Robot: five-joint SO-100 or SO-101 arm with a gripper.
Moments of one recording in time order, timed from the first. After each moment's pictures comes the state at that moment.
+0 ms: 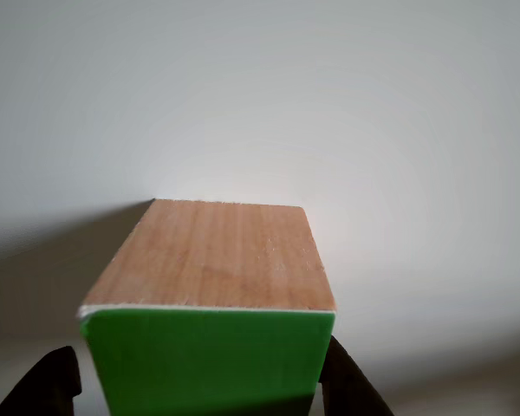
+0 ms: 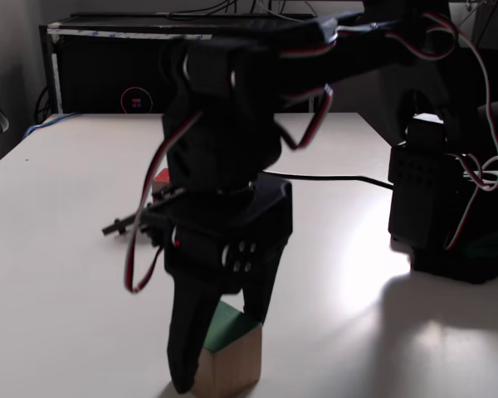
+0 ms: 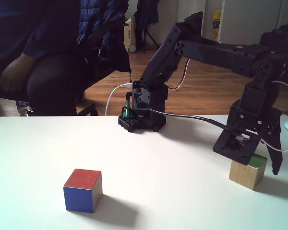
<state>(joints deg) -29.9 55.7 57.7 92.5 -8.9</state>
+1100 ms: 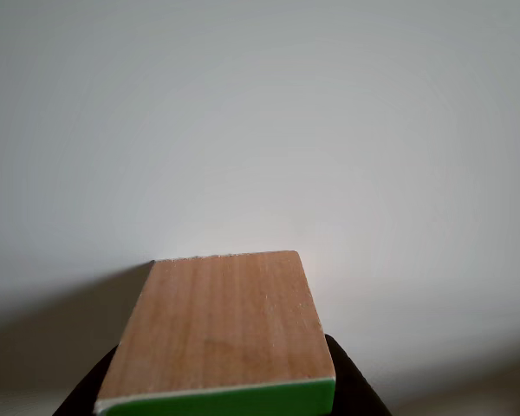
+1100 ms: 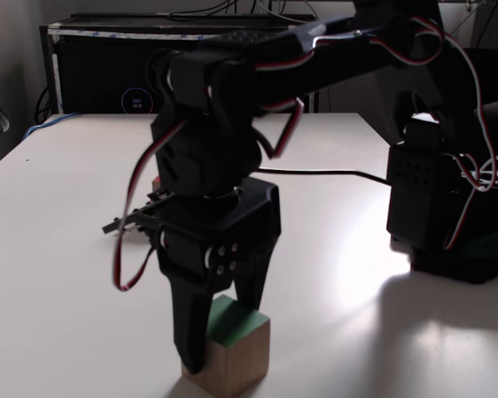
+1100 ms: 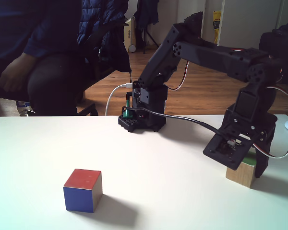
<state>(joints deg) -27.2 54.2 58.2 92.3 -8.1</state>
